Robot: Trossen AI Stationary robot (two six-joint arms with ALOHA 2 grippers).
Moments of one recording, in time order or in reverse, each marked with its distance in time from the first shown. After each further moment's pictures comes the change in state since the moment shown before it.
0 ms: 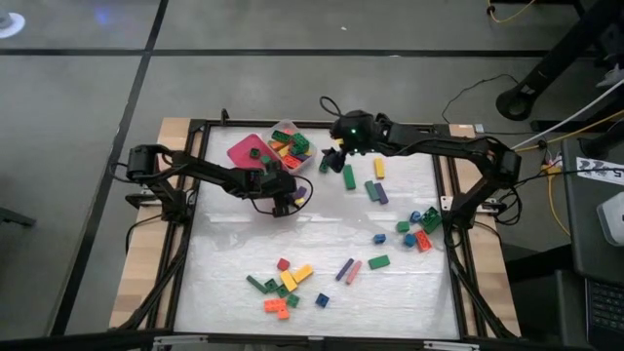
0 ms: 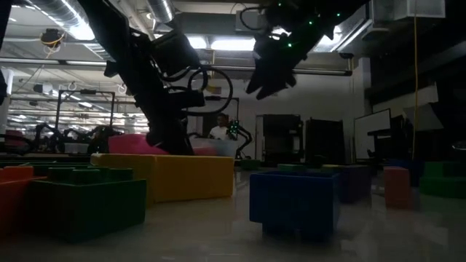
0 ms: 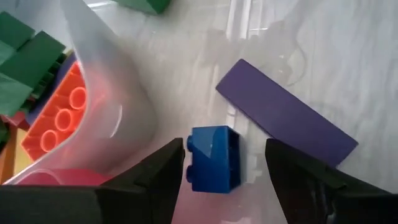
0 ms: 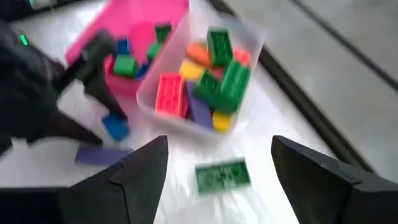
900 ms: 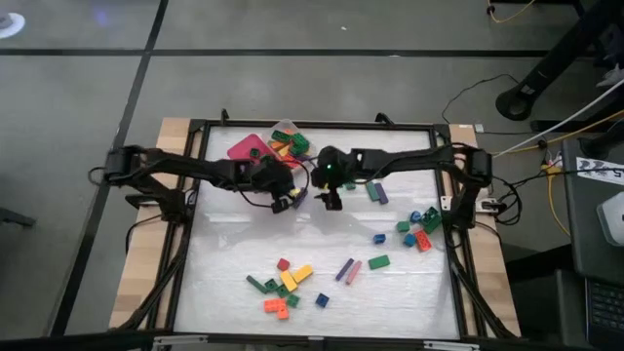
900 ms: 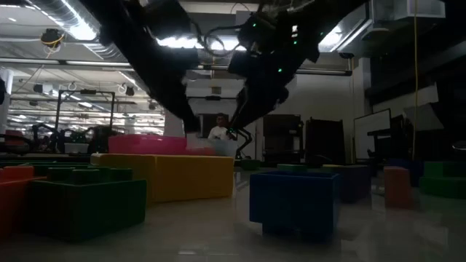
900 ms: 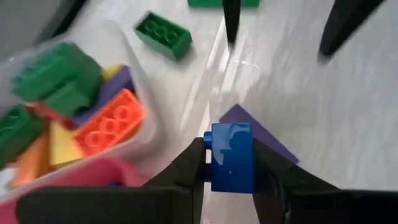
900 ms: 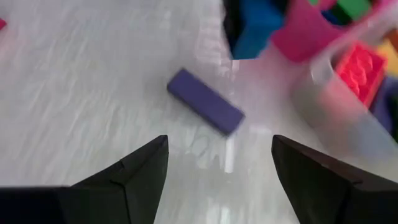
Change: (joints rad) left arm 0.009 -0.221 0.057 -0.179 0.088 -0.176; right arm 0.175 0.227 -0.003 0.076 -0.198 -0.428
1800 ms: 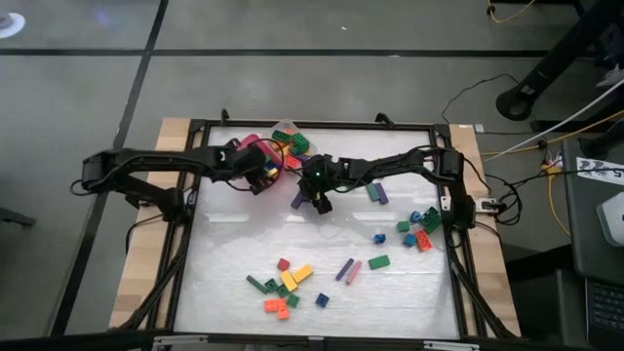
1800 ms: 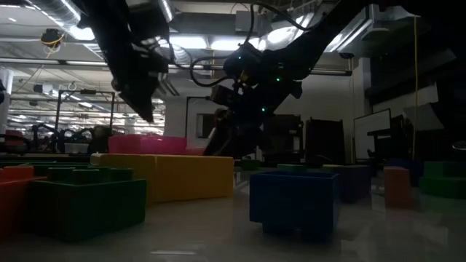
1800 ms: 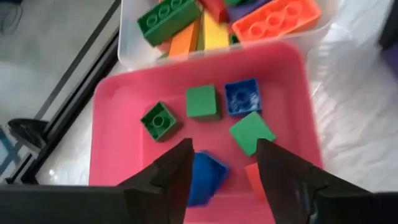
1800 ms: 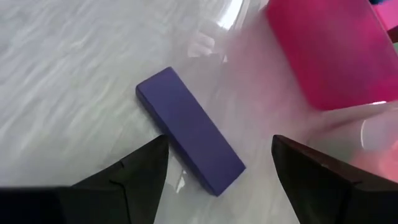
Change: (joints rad) left arm 0.128 -0.171 -0.004 -0.410 -0.233 -0.166; right arm 0.001 0.208 0.000 0.283 -0.002 -0.297
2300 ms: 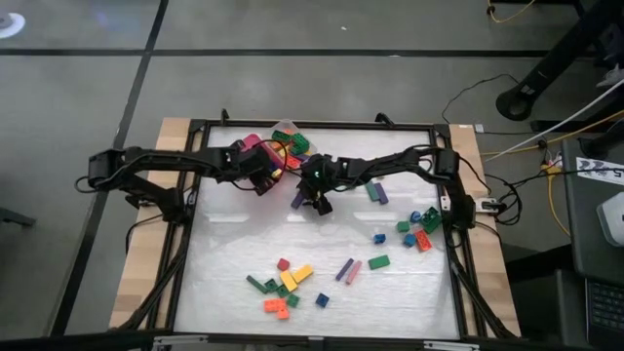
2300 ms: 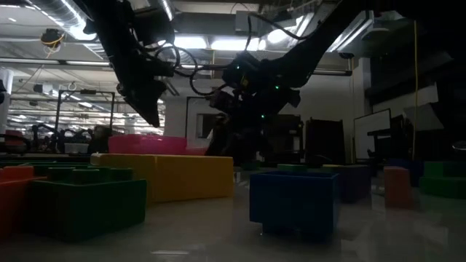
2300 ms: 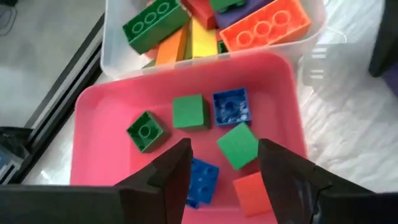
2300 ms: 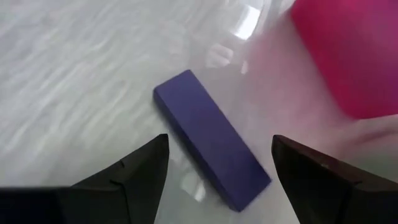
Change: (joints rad) left arm -0.013 0.050 -0.001 0.064 0.007 -0.005; right arm -0.023 0.047 0.003 0.022 -0.107 0.011
